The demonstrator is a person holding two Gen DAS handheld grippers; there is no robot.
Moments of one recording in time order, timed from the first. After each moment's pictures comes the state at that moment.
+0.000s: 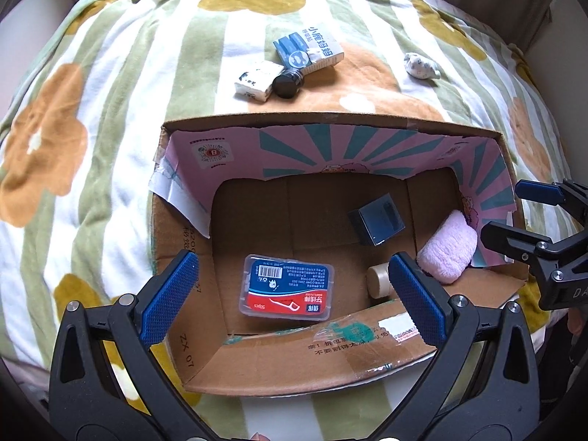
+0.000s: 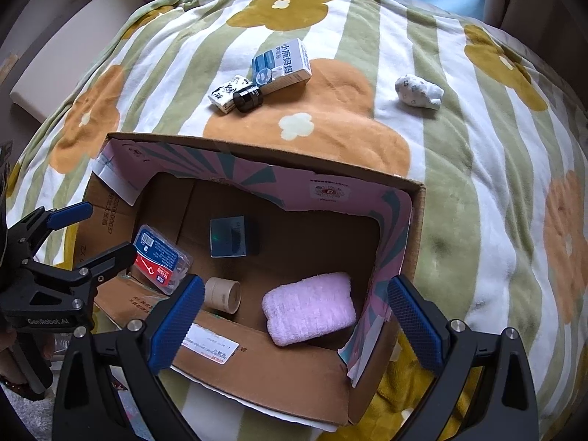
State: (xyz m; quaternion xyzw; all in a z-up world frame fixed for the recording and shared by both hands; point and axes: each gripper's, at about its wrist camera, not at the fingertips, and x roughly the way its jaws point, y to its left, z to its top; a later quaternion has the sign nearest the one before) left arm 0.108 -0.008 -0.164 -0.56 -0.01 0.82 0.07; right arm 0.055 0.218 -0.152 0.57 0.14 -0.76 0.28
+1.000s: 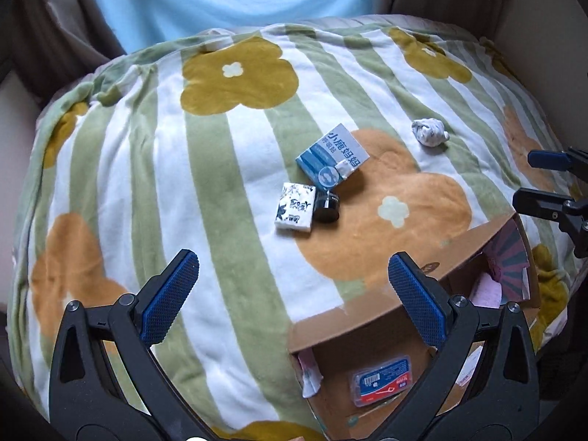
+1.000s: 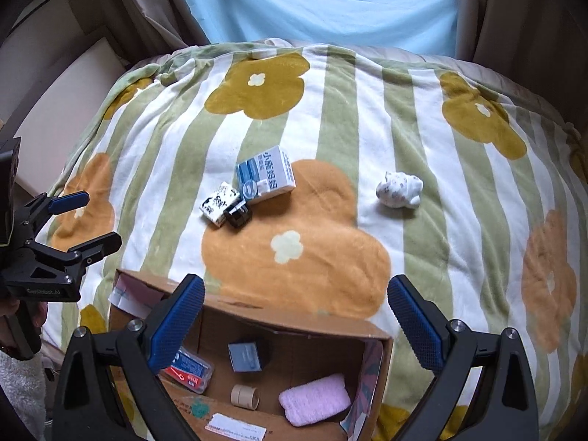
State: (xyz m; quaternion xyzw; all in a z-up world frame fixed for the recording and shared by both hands) left arm -0.035 -0.055 -0.089 -0.50 0.09 0.85 0.15; right arm -0.023 0.177 -0.079 0.51 0.08 -0.82 0.25
